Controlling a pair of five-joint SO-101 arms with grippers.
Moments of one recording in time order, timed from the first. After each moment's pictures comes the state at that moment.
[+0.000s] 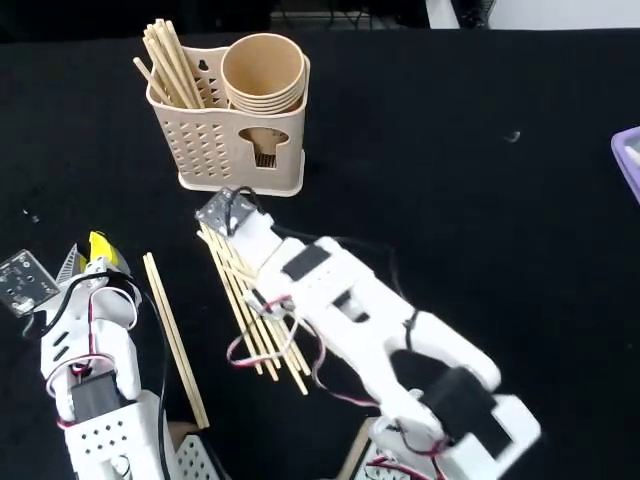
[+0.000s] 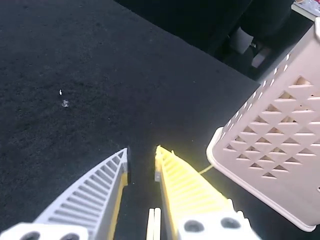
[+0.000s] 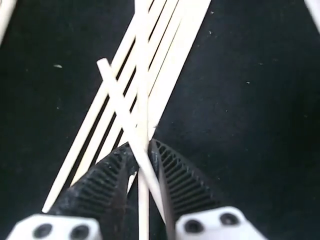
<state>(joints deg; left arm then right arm) -25.9 -101.1 96.1 31.3 18.0 -39.0 -8.8 43.6 45.3 13.2</state>
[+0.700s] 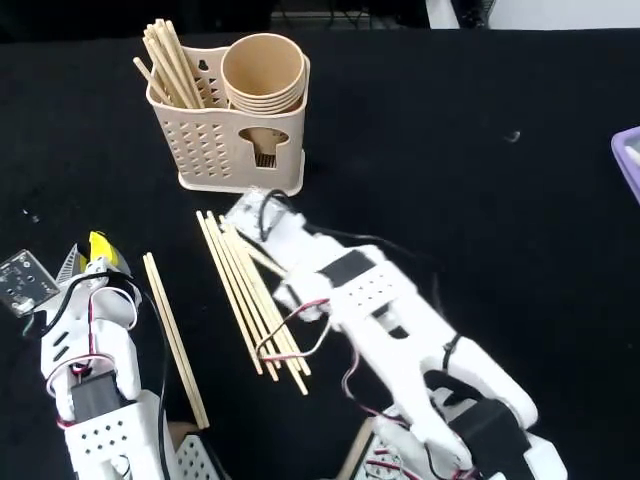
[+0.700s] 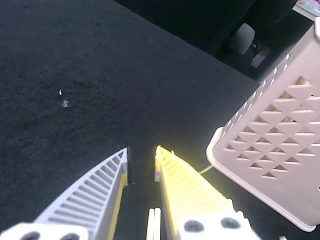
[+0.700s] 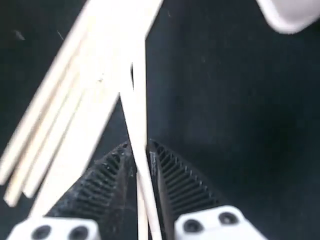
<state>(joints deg) -25.9 -101.1 96.1 31.3 18.0 -31.0 -20.3 52.1 45.6 24.0</state>
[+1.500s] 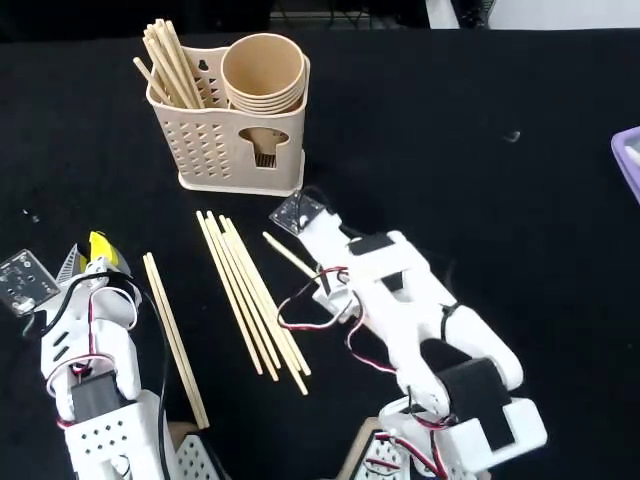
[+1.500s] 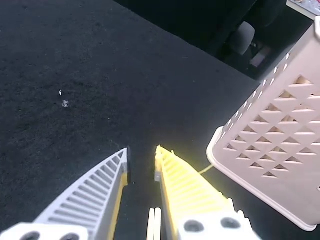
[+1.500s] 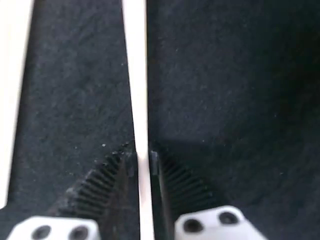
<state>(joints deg) -25.9 -101.1 96.1 31.3 17.8 -20.2 -7.4 50.9 48.3 29.1</state>
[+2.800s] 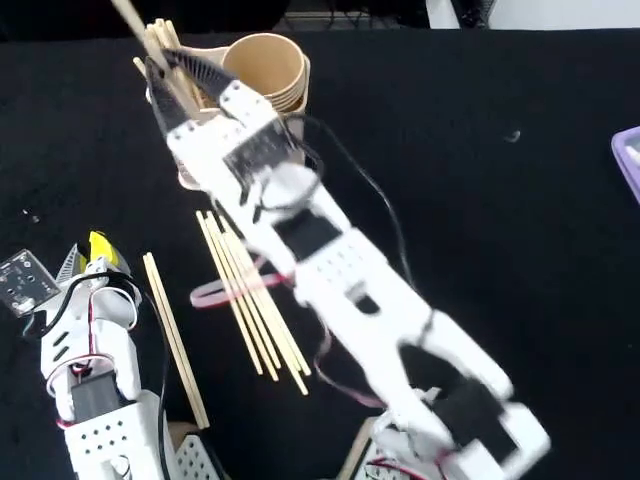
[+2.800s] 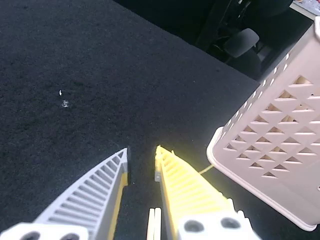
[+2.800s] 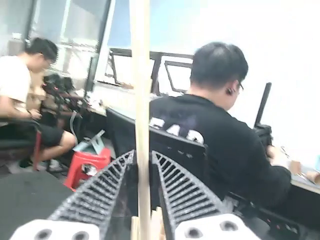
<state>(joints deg) -25.9 -101.1 96.1 31.3 17.8 -38.0 -10.7 26.2 -23.5 13.2</state>
